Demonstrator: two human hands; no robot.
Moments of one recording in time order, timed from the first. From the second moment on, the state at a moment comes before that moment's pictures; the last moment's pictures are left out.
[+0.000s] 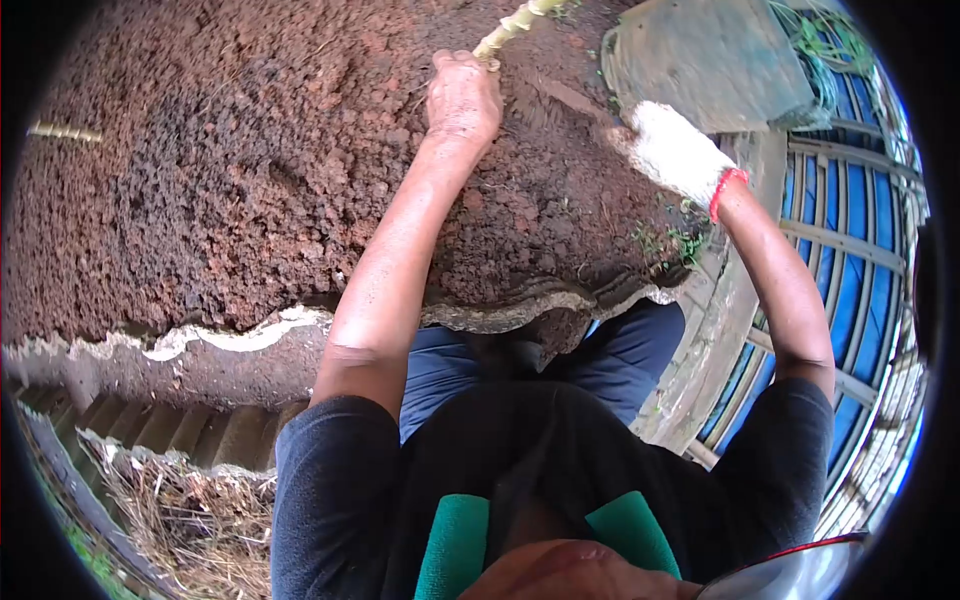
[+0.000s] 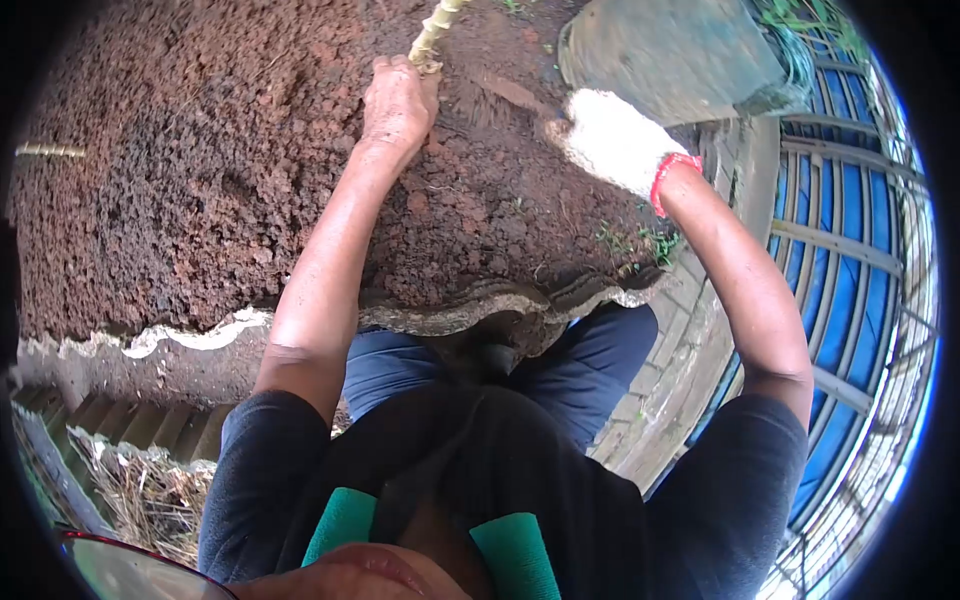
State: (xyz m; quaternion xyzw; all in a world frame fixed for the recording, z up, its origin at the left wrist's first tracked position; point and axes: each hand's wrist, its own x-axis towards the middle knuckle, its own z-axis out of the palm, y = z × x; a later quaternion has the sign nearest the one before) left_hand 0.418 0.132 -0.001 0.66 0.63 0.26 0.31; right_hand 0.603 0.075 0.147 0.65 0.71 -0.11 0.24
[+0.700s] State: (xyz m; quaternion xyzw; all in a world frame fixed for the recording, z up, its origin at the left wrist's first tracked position) left_hand 0.415 0.135 -0.007 0.70 0.60 0.28 0.27; right_hand 0.612 0.054 0.138 0.69 0.68 -0.10 0.21
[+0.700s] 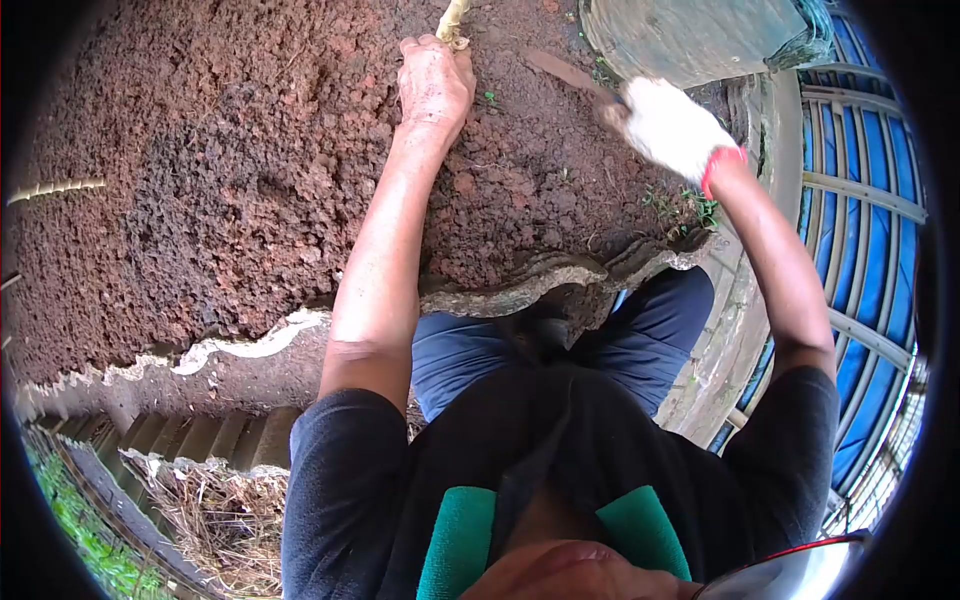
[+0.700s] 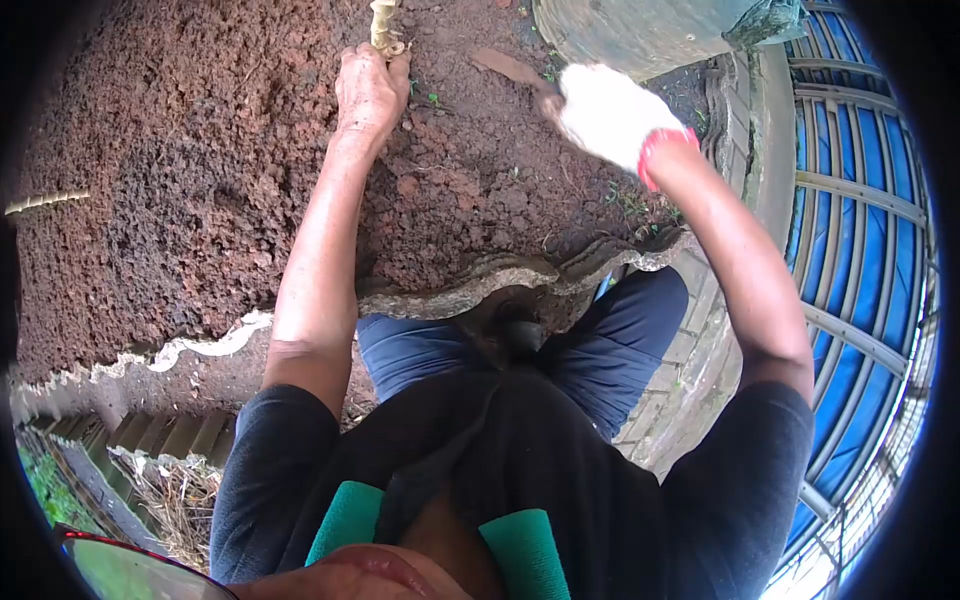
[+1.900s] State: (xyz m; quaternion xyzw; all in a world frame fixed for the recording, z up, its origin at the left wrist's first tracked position) left_hand 0.408 0.141 -0.016 0.74 0.57 0.26 0.24; right_hand 0.585 0.117 0.116 0.66 0.74 -0.08 0.07
